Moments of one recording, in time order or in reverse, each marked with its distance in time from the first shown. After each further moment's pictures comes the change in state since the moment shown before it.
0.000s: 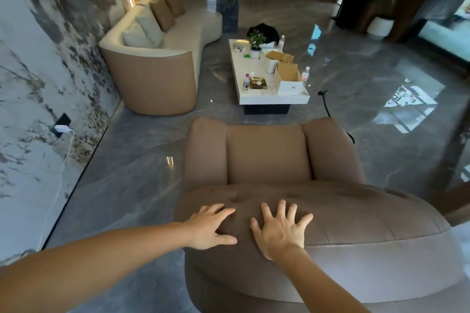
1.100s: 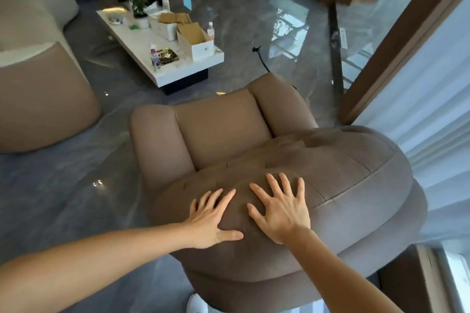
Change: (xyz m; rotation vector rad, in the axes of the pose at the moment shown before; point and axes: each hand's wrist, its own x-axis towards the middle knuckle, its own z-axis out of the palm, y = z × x) left_hand 0.070 -0.112 -0.058 0.251 -0.174 0.427; right_hand 0.017 -0.114 -0.002 0.188 0.180 0.274
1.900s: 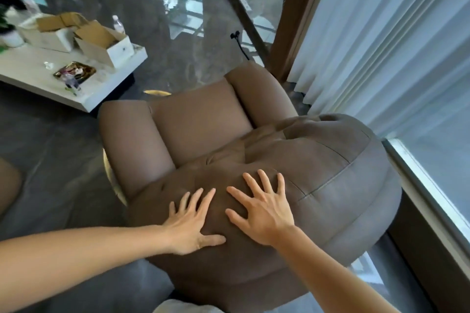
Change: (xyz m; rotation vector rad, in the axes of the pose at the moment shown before) left_hand -0.006 -0.234 -0.121 0.330 -0.258 0.305; right_hand 0.058 -0.256 -0.013 0.129 -0.011 0.354
